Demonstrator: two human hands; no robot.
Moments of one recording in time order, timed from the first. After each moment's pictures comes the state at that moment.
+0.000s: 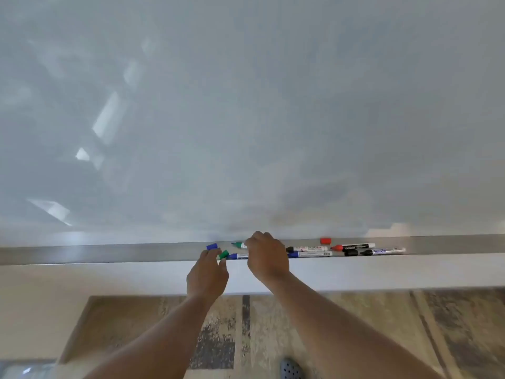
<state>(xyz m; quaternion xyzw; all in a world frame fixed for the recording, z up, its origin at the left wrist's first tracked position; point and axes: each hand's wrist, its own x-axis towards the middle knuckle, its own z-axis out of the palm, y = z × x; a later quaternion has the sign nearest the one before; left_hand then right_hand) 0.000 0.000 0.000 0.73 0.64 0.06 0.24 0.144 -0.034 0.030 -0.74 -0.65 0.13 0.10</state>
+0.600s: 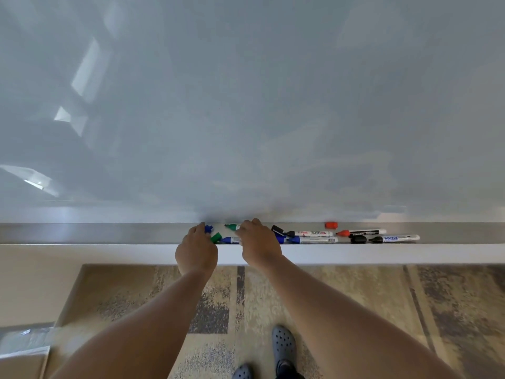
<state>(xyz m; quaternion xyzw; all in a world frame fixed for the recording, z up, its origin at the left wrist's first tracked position) 0.015 0.045 -0.056 0.69 0.70 0.05 0.17 0.157 0.002 -0.030 -0.69 -0.70 0.17 0.03</state>
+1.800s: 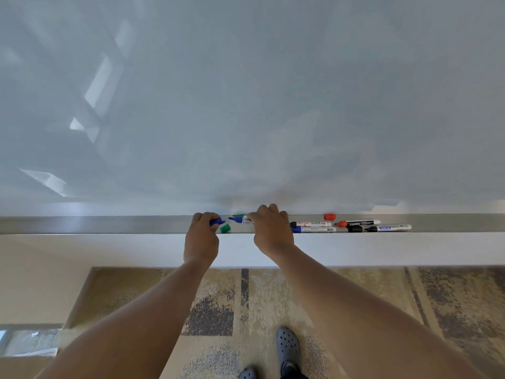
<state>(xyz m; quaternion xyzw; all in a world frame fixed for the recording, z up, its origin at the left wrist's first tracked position) -0.009 0.032 -0.025 0.71 0.62 0.19 0.28 0.154 -0.025 0.003 -0.74 -0.66 0.12 0.06</state>
